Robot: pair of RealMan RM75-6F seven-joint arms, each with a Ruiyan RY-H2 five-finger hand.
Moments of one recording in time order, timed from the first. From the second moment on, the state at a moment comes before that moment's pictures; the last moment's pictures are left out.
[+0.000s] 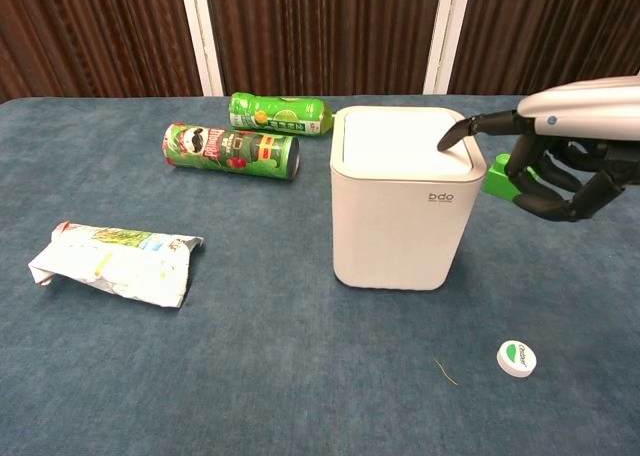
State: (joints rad) left arm -0.09 -1.12 -0.04 -1.59 1.50 1.49 0.03; right arm 0.64 -1.05 0.10 -1.96 -1.29 0.80 -0.35
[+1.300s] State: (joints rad) left arm -0.09 -1.12 -0.04 -1.59 1.49 1.48 0.05; right arm 0.39 -0.95 -0.01 -1.94 -1.58 1.25 -0.19
